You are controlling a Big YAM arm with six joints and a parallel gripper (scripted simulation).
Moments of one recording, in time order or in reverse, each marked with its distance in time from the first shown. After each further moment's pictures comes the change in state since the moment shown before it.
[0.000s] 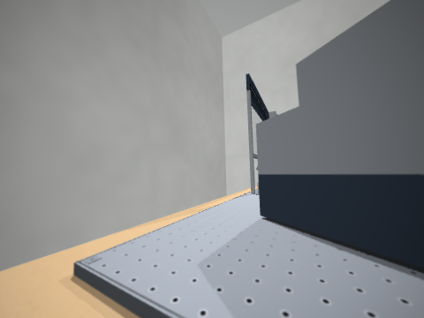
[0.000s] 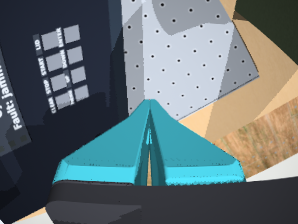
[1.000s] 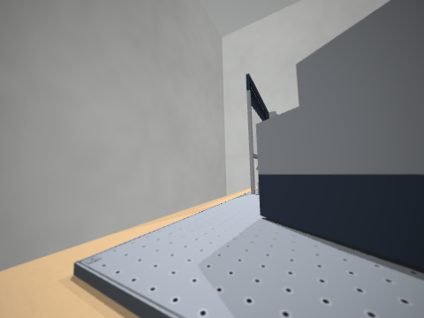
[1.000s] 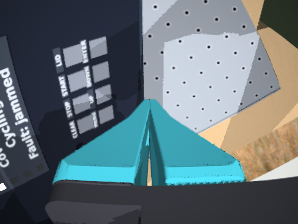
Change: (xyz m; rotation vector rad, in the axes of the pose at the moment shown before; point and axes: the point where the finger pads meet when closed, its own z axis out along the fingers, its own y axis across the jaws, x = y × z) arm -0.001 0.029 0.029 0.017 -0.007 -0.006
